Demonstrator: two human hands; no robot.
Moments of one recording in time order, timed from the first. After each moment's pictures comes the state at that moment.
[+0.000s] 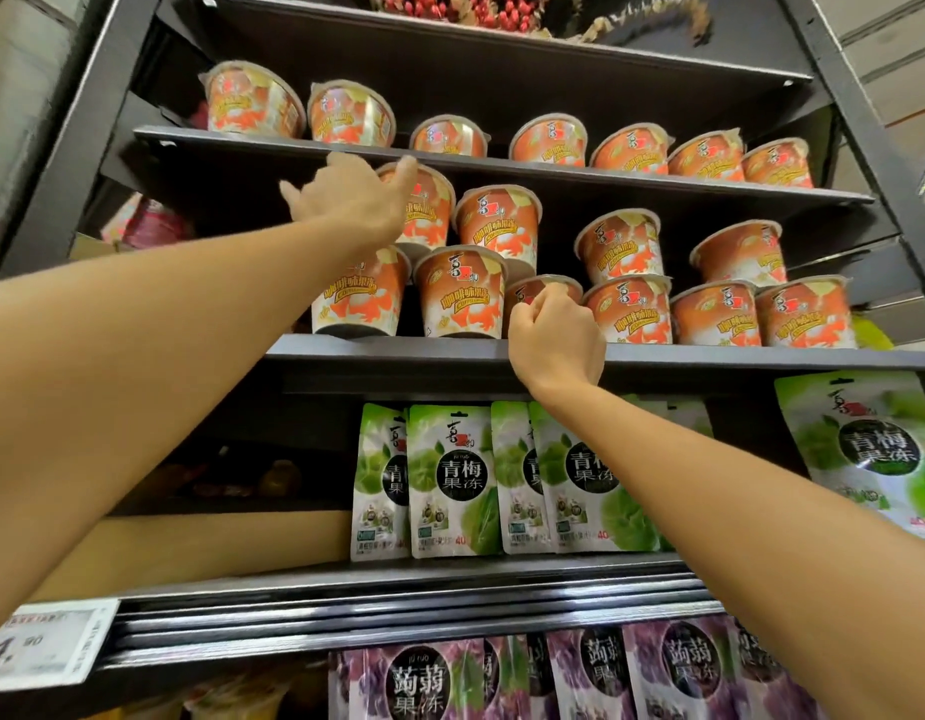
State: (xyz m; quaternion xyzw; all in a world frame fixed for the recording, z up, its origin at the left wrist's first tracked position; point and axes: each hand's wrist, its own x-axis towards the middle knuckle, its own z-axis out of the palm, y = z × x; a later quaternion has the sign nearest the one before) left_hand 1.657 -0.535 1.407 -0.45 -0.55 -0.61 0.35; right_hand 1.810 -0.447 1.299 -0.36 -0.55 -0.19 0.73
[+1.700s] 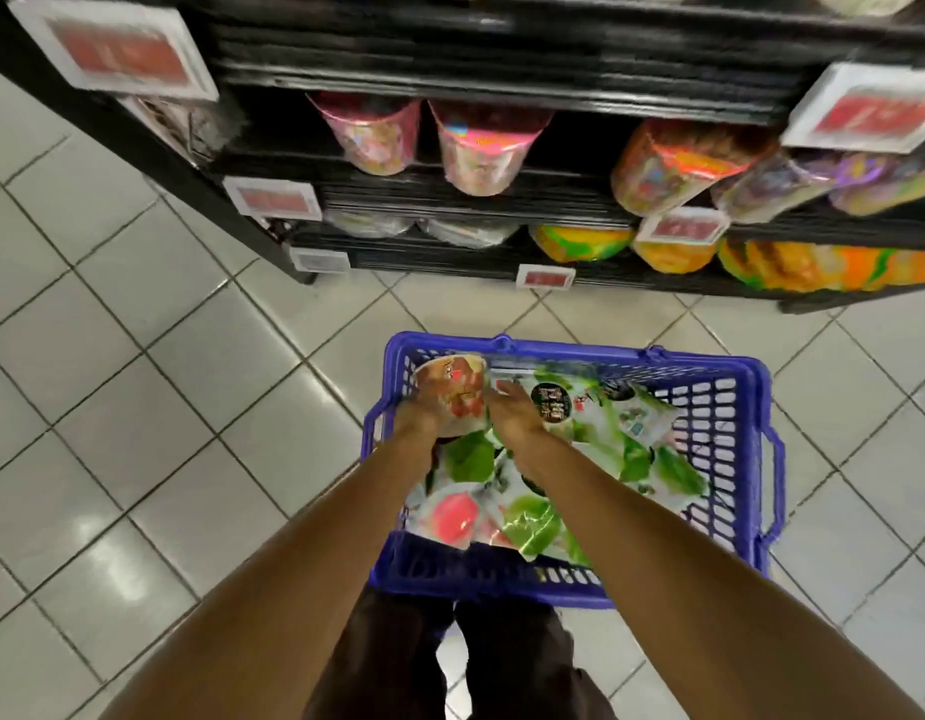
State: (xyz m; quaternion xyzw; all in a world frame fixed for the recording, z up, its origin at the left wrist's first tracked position) left_hand 1.697 -0.736 -0.105 0.09 -0.76 -0.26 -0.59; right_hand 1.809 -0.694 -0.096 -0.69 -0.32 0.65 0.00
